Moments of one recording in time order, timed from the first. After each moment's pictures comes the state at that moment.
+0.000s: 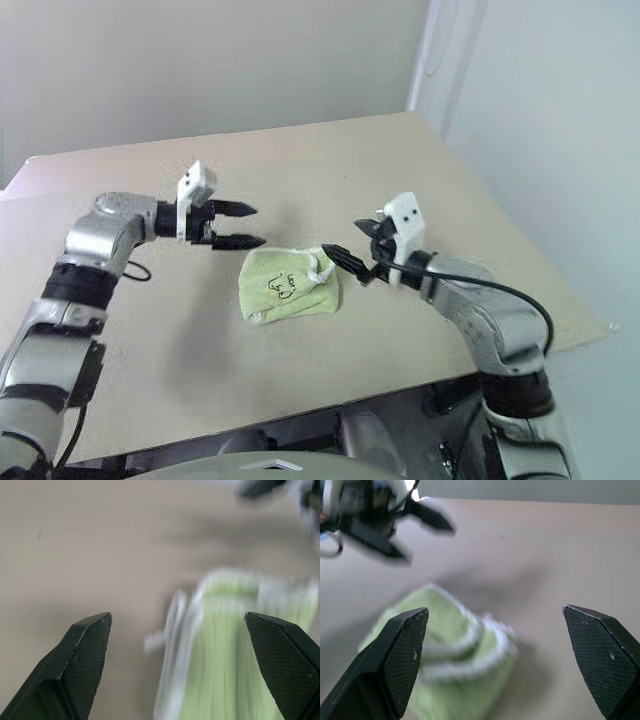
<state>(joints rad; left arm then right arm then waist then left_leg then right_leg) -0.72 0.63 -0.14 0.43 -0.27 0.36 -1.30 -0.36 -0.42 0.02 -0.36 0.58 0.85 0.49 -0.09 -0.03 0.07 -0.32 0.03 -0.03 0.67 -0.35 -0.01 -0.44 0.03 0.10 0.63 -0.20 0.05</state>
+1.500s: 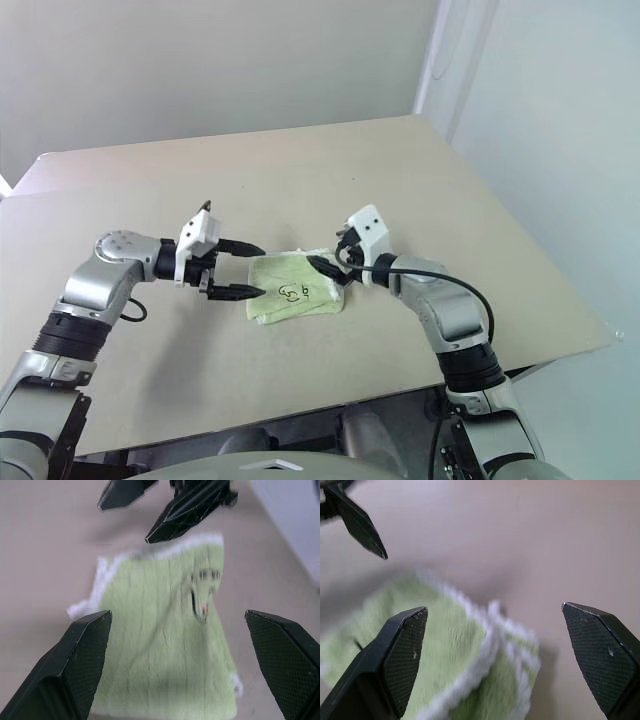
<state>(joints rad) -0.53 0.66 -0.12 0.18 -0.36 0.34 -1.35 -0.40 -0.34 0.10 -0.15 0.37 0.70 0.62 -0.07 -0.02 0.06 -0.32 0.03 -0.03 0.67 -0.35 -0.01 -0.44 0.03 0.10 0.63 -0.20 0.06</state>
